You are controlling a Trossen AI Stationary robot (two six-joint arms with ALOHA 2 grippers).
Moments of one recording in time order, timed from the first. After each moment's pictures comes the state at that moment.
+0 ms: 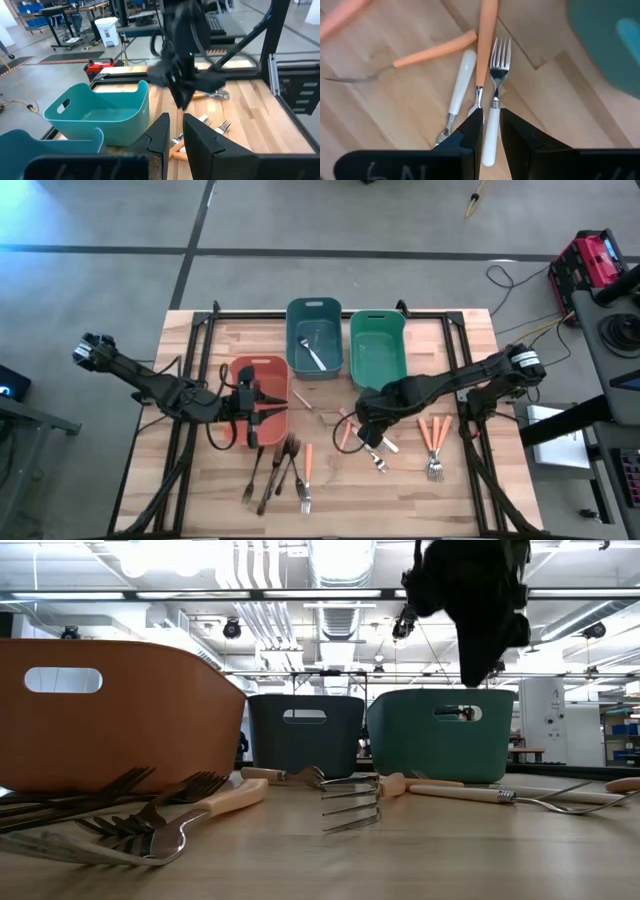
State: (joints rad) left arm -0.46 1.04 0.86 -0.08 -0.60 -0.06; right arm 0.20 1.61 1.24 -0.96 0.03 0.84
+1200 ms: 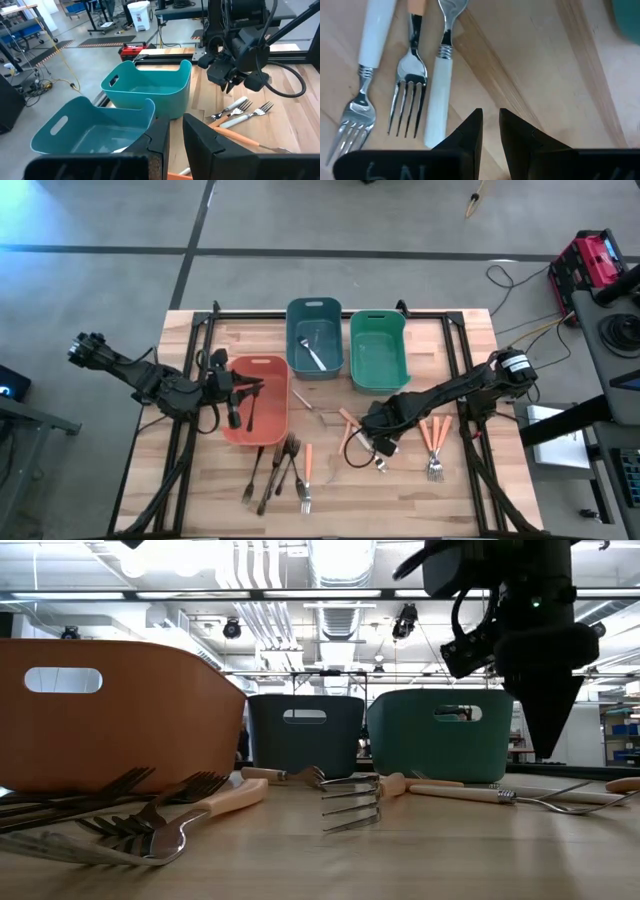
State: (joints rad) left arm -0.45 0.83 0.85 -0.41 -0.75 -0.13; right arm 0.26 1.69 1.07 -0.98 0.03 0.81
